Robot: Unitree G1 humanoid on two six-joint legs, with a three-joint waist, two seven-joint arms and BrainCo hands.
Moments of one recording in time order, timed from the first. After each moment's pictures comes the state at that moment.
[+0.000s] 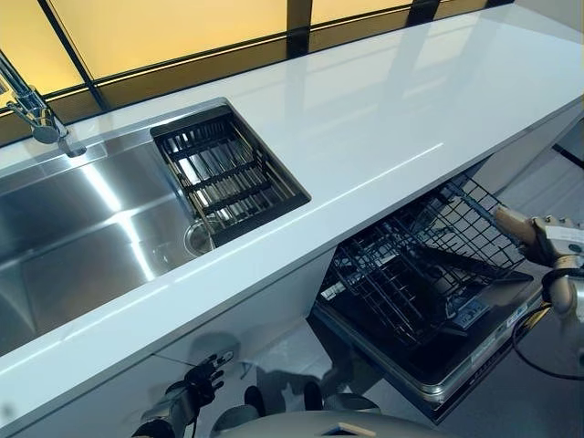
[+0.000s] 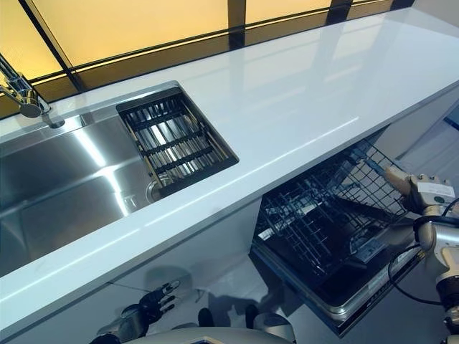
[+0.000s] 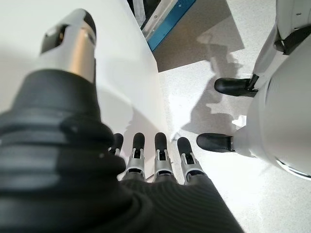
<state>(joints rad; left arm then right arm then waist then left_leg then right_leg) 0.04 0.29 -0.18 1.00 -0.68 0.12 -0.13 -0.13 -0.97 0.17 0.53 -0.72 0.09 -0.24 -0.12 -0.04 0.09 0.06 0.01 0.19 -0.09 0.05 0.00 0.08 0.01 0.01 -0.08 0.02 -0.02</state>
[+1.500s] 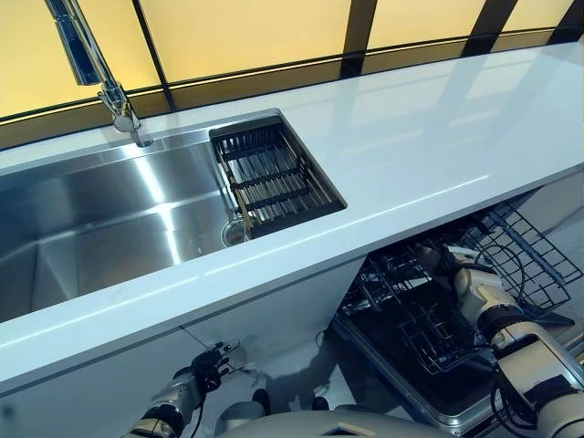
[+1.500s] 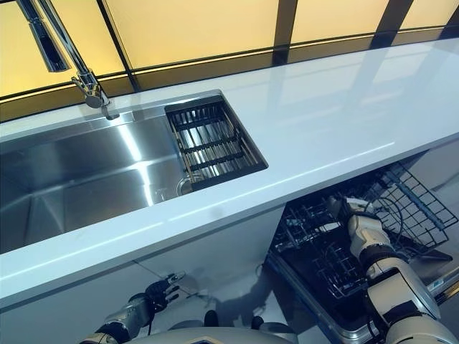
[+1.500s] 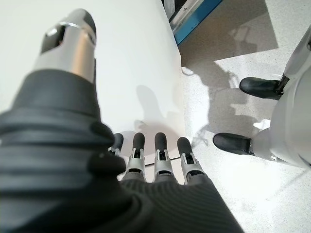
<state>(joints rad) -0.05 0.26 -0.20 1.05 -0.64 0.11 -0.13 -0.51 -0.62 0.49 1.01 -0.67 0.18 -0.02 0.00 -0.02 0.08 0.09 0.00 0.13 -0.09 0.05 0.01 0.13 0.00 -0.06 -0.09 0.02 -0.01</state>
